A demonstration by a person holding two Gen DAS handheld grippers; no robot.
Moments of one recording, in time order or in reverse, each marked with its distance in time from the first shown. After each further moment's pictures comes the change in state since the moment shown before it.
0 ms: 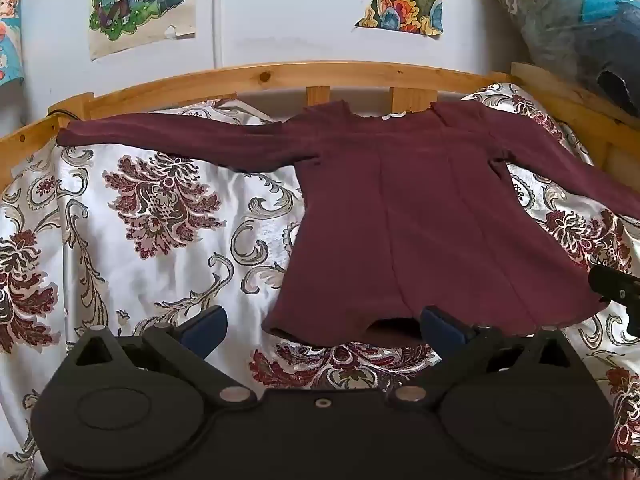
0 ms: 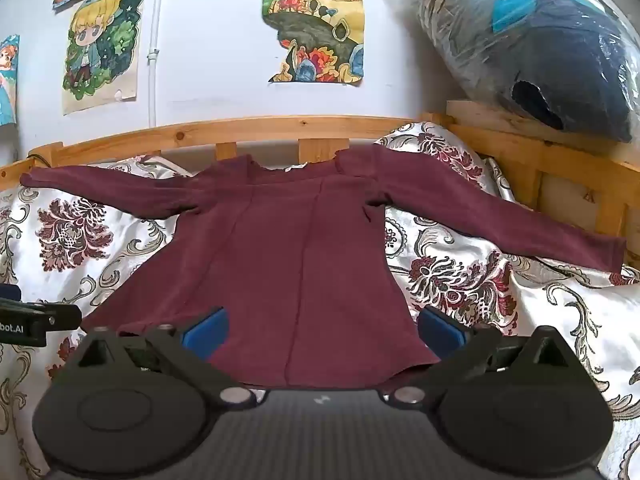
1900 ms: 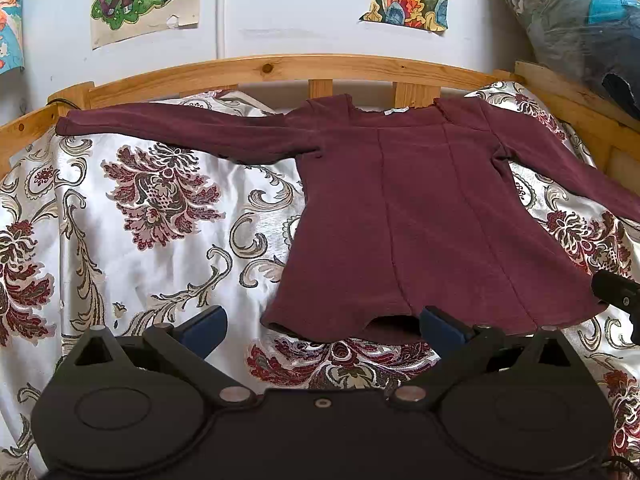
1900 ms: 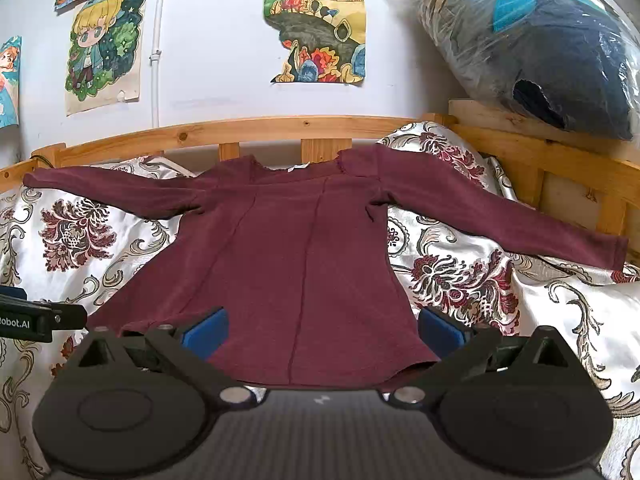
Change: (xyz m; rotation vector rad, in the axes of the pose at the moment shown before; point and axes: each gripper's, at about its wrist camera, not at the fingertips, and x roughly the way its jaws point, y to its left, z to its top) left arm 0.004 0.003 -0.002 -0.018 0.019 -0.010; right arm -0.001 -0.003 -0.002 0.006 -0.006 0.015
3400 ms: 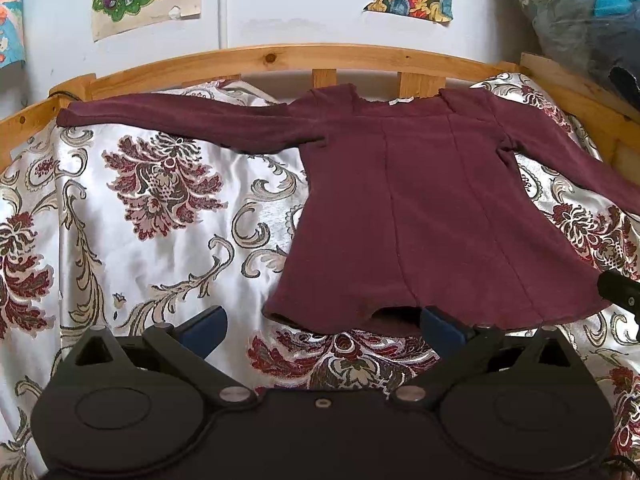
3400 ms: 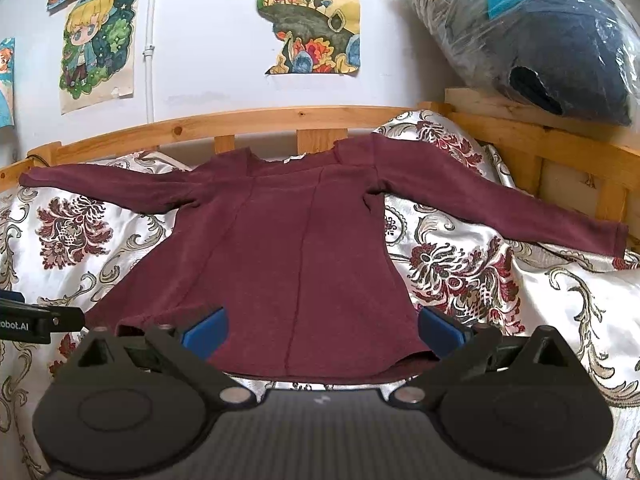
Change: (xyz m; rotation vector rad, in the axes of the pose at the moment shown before) left arm 0.006 0.001 -0.005 -0.011 0.031 0.011; right arm 0.004 -0.004 -0.004 0.020 0.026 -0.005
